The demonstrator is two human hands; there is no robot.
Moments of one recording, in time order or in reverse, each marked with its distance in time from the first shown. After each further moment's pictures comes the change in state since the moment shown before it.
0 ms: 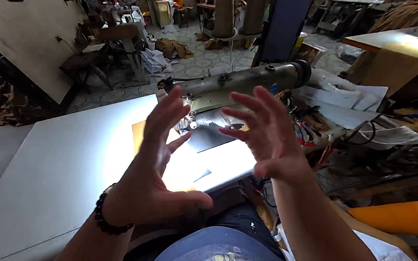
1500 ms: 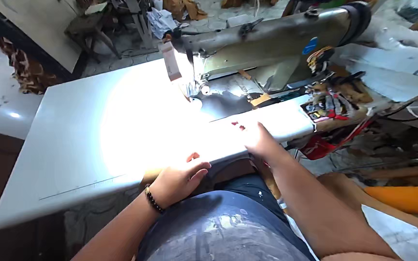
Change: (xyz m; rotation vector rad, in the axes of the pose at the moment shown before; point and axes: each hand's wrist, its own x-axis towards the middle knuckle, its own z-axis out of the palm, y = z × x) left_hand -0.136 -0.052 0.048 0.485 -0.302 -0.405; right_hand -0.076 0.078 0.009 -0.715 -0.096 0.690
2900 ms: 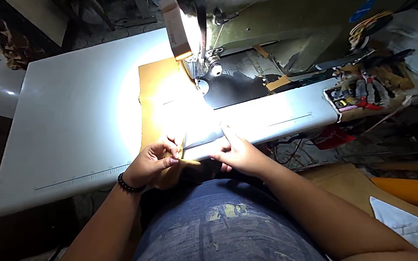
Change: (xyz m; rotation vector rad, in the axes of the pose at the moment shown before) left_hand -0.032 -0.070 -0.024 -1.010 0.048 -0.120; right_hand -0.014 -0.025 0.049 0.405 -0.526 0.377
